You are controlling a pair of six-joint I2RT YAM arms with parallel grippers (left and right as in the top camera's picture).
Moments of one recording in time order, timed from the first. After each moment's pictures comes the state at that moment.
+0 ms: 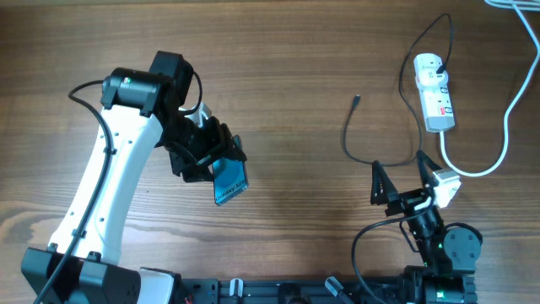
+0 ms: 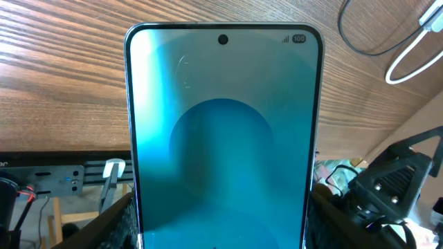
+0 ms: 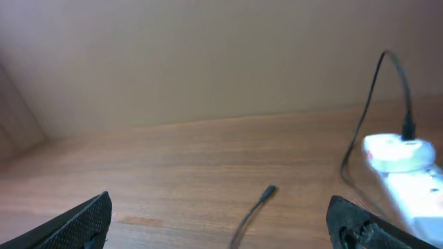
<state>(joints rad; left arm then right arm) -0.21 1.56 1.50 -1.58 0.52 -0.56 -0.07 0.02 0.01 0.02 -0.36 0.26</state>
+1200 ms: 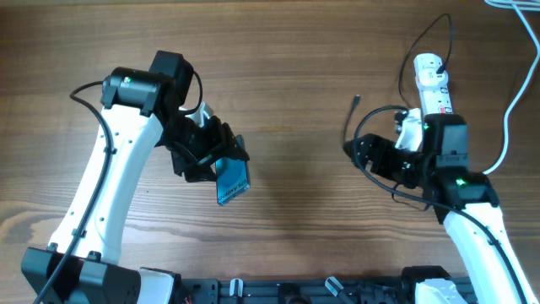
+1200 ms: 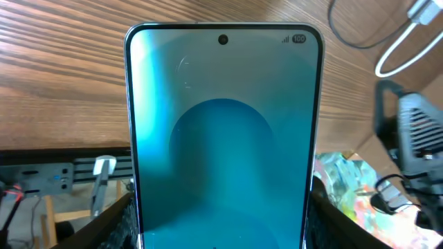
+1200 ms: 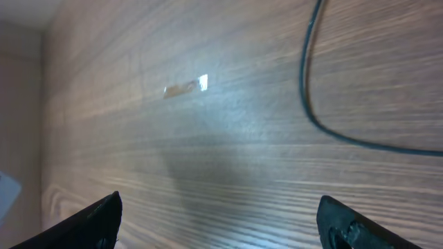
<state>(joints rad) -0.21 1.56 1.51 -1.58 0.56 -0.56 0.05 1.09 0.72 -0.58 -0.52 0.44</state>
